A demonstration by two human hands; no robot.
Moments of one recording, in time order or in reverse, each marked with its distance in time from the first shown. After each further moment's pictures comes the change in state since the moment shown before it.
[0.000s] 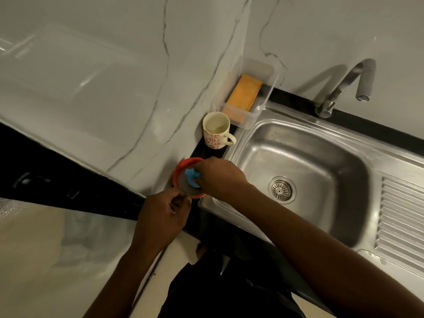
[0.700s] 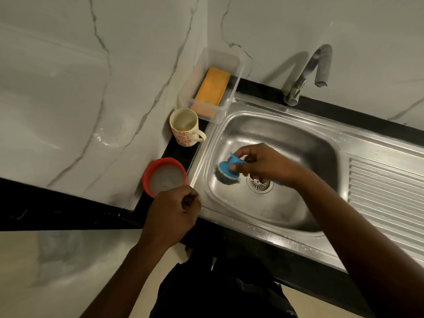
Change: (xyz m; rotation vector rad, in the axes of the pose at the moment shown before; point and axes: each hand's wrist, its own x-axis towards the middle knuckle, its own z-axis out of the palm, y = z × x) left_hand 0.015 0.038 0.059 -0.010 -0.192 0.083; right_hand -0.095 0.147 -0.045 0.925 -0.025 0.213
